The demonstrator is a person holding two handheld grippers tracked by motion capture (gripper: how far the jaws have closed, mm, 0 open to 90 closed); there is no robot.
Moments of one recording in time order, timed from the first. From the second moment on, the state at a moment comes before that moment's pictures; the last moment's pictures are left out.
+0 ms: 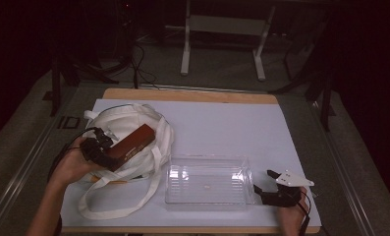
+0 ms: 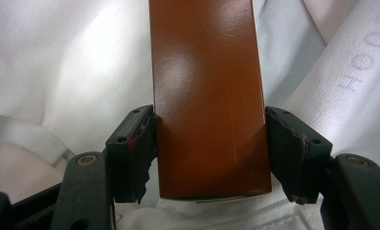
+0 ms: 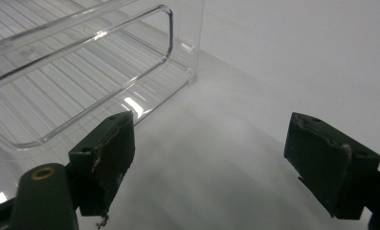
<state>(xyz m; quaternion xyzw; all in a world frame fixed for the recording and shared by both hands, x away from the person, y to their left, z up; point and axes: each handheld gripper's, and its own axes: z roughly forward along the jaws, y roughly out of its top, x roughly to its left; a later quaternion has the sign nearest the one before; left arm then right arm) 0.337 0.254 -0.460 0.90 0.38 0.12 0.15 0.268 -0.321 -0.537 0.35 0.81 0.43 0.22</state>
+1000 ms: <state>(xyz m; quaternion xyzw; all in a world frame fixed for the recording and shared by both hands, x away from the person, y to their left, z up) 0.360 0.245 -0.485 0.91 0.40 0.04 0.07 0.268 -0.319 -0.537 0.35 0.81 0.42 0.21</state>
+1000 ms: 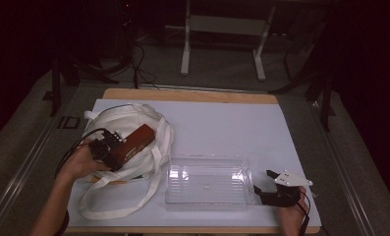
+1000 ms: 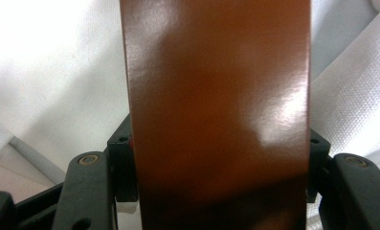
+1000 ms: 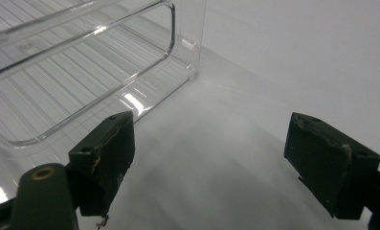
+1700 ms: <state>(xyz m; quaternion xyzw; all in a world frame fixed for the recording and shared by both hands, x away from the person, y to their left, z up) 0.368 0.246 -0.492 0.91 0.42 0.01 0.06 0.268 -0.318 -0.537 0.35 0.81 0.41 0.22</state>
